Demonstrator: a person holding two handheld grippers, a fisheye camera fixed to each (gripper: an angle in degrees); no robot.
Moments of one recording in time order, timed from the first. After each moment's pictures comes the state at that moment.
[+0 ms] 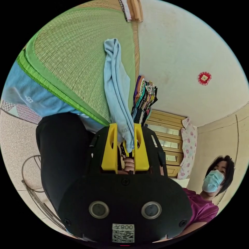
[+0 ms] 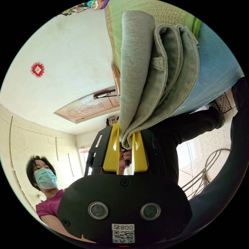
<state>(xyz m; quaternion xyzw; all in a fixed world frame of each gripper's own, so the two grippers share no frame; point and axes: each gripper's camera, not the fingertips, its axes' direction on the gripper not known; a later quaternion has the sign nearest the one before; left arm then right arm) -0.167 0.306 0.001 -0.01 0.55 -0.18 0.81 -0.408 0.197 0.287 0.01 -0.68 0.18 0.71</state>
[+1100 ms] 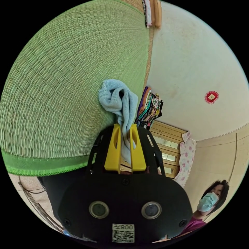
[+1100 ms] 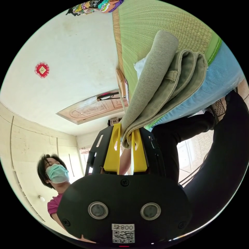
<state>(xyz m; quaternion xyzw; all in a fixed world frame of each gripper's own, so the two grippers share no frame) -0.154 0.190 0.100 -0.03 0.55 -0.23 0.80 -0.383 0.191 0.336 0.02 -0.67 0.19 0.72</state>
